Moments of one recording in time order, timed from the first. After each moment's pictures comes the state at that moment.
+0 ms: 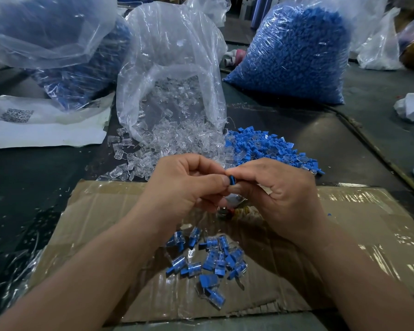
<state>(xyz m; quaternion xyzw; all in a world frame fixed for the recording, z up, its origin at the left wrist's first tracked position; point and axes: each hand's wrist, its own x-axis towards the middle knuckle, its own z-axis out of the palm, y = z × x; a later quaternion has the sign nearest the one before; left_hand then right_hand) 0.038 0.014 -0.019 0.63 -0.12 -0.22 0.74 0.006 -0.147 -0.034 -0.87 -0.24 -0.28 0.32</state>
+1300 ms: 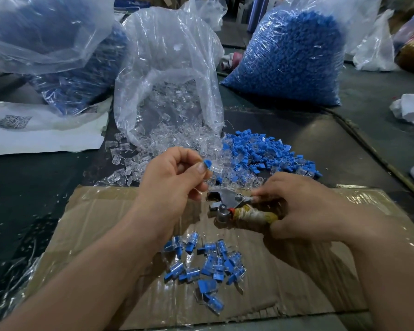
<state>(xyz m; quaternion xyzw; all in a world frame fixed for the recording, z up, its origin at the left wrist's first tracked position) 0.044 0.015 -0.026 0.66 -0.08 -0.12 0.73 -0.001 -0.184 -0.011 -0.99 -0.04 0.13 0.10</state>
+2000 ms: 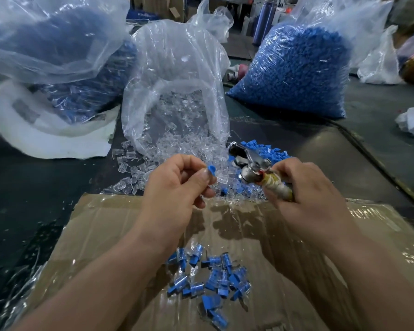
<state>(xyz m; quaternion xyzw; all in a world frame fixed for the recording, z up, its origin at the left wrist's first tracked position) 0.043 0.014 -0.024 0.66 -0.10 -0.07 0.74 0.004 -0.171 -0.017 -0.97 0.01 -0.16 0.17</state>
